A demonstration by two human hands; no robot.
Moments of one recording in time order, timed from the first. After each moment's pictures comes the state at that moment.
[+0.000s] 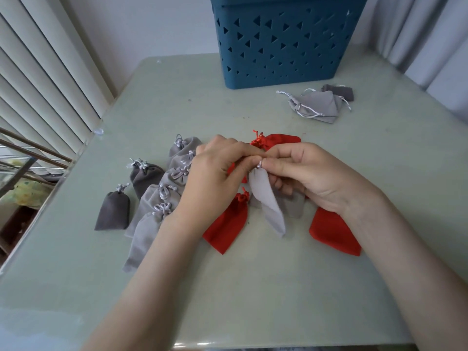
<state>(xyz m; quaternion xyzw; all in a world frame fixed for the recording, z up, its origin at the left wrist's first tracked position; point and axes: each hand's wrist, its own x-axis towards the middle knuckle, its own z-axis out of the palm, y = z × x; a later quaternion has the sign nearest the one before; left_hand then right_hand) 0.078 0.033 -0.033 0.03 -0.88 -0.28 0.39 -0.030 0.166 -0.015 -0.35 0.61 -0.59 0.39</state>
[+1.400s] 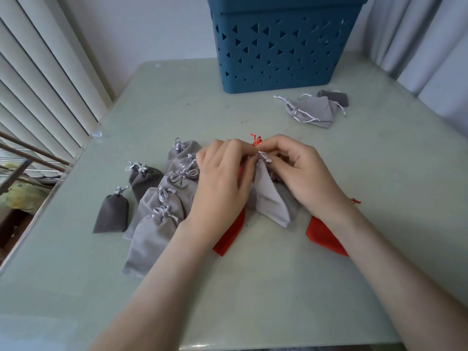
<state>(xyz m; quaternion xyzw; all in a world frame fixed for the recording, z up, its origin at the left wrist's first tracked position) 0.072 0.049 -0.039 0.07 -0.86 -0.20 0.46 -0.023 0.156 -0.024 -0.42 0.64 -0.61 0.18</state>
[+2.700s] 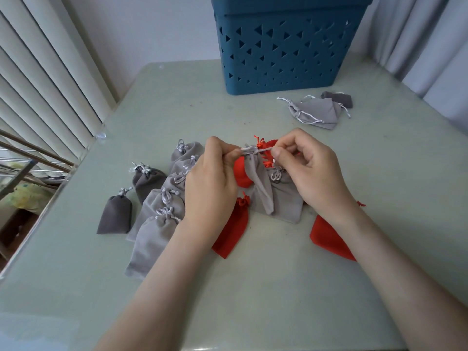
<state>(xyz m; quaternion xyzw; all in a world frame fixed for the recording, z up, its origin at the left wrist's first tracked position) 0.075 0.045 -0.038 0.17 -0.82 -0.27 0.48 -0.030 0.160 -0.028 -0.39 0.71 -0.58 0.04</state>
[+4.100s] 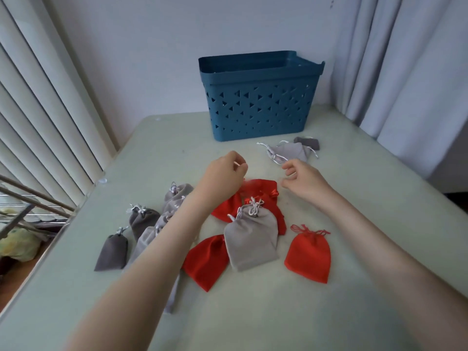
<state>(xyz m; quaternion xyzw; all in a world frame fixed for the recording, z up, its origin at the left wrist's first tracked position) 0.015 0.035 0.023 0.21 -0.91 -0.32 0.17 -0.118 0.171 -0.023 -0.29 0.88 -0.37 0.06</state>
